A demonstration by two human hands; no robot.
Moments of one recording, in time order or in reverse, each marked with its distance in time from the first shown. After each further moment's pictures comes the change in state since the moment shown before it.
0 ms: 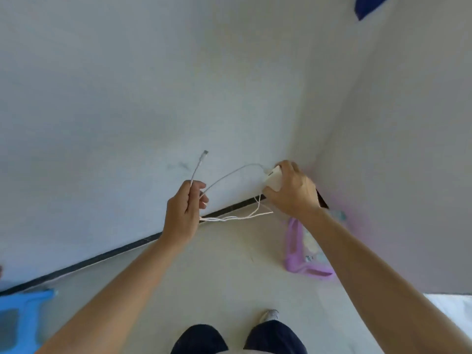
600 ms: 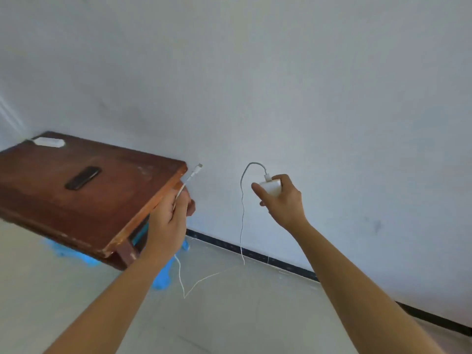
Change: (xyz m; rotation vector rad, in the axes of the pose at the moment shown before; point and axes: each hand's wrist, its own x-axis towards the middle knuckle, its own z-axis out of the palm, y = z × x) left_hand -0.341 -0.081 -0.526 0.178 0.856 -0.036; right_hand -0.252 -0.543 0.205 0.611 -0.412 -0.407
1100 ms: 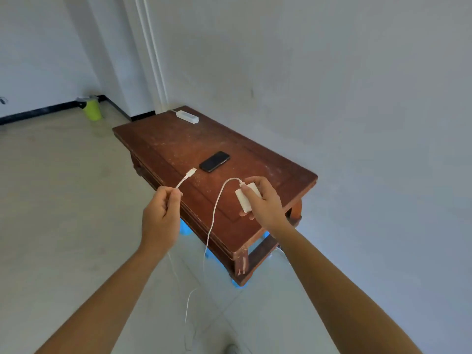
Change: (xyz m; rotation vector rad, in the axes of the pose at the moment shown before) left_hand 0.063 -0.220 -0.341 0.202 0.462 -0.289; right_hand 0.000 -0.152 0.462 0.223 -0.600 -0.098
